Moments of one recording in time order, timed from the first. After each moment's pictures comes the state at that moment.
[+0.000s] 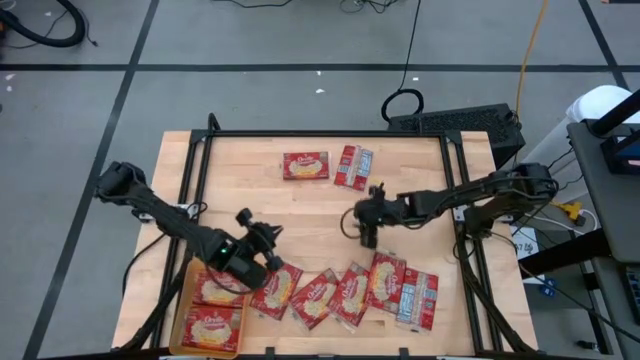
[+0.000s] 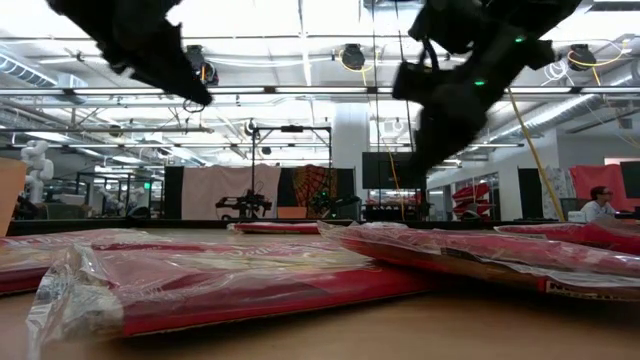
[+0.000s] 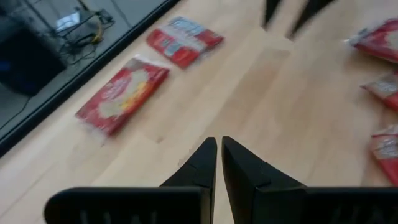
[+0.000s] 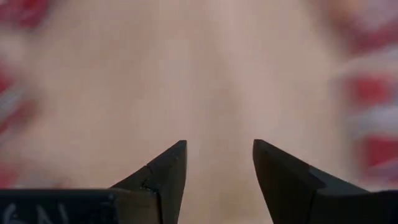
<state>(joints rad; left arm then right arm) -0.53 1.47 0.92 -0.56 -0.93 -0.78 0.05 1.46 0.73 -0.17 0.15 0.19</state>
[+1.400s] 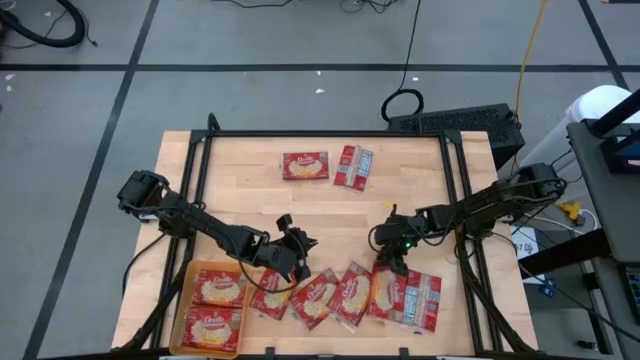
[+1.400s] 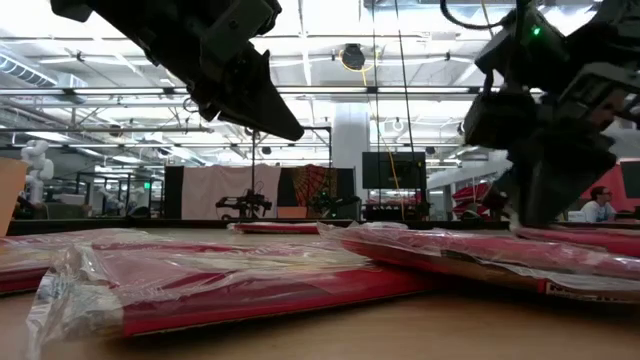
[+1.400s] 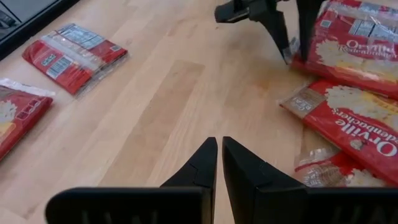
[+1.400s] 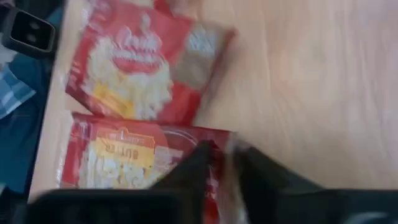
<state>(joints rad) -0.38 1.68 0.92 0.03 -0.60 -0.41 0.15 1.40 0.38 0.20 -0.34 0.45</state>
